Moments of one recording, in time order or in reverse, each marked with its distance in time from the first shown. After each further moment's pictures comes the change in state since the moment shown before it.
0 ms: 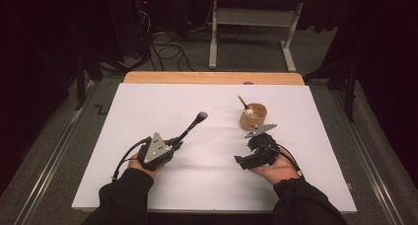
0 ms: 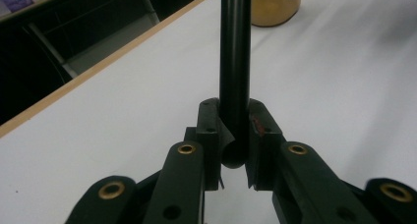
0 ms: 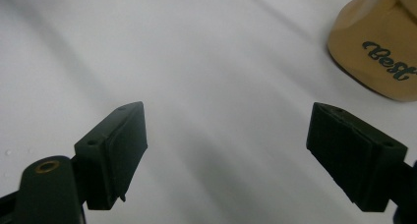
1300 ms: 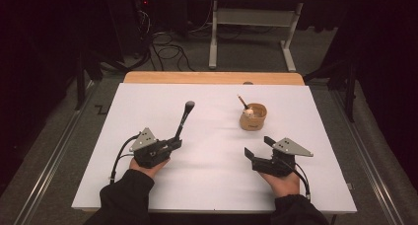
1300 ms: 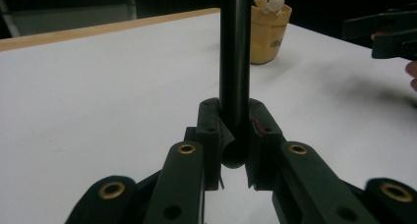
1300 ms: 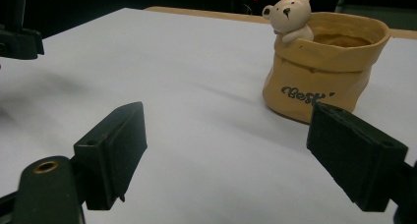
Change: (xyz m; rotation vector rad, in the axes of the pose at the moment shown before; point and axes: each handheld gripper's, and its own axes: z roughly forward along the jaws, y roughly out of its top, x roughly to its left) left arm 0.011 -0.005 -0.004 -0.092 -0.147 -0.355; right arm -0.009 -0.062 -0.007 -0.550 -0.073 0.187
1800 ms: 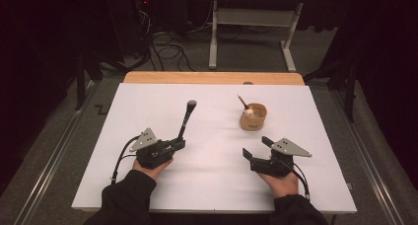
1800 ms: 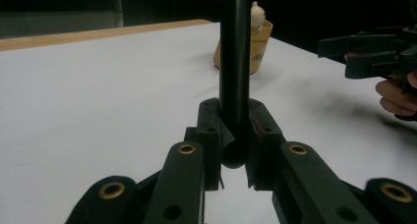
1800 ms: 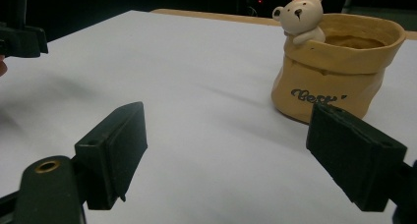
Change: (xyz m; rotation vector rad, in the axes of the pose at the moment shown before) left arm -0.007 0.003 0.003 -0.043 -0.041 -0.027; right arm 0.003 -0.001 0.003 -0.010 0.020 0.002
